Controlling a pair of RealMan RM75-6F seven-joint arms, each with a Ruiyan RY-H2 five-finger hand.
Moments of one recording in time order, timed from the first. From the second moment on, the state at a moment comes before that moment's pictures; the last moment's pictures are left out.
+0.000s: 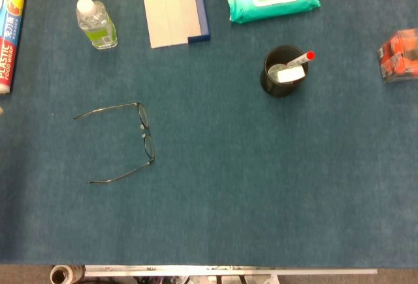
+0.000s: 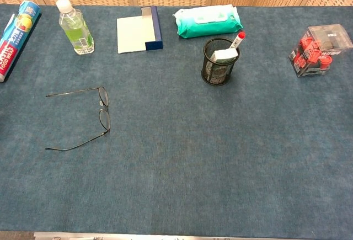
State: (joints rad) left arm -0.08 -1.20 -0.05 -1.53 1.51 1.53 0.06; right arm 0.10 -1.17 0.08 -1.56 -1.51 1.47 -0.01
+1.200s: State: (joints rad) left arm -0.45 -1.16 0.01 -1.60 1.79 1.09 0.39; right arm 0.06 -1.09 0.11 -1.62 -1.51 1.58 0.05
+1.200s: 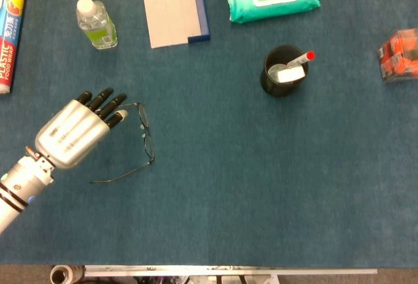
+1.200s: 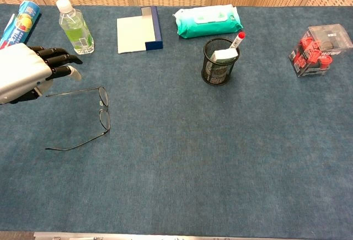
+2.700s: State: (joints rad) left arm -0.55 -1.33 0.05 -1.52 1.60 0.89 0.74; right arm 0.05 -1.09 0.11 -1.63 -1.50 1.57 0.06
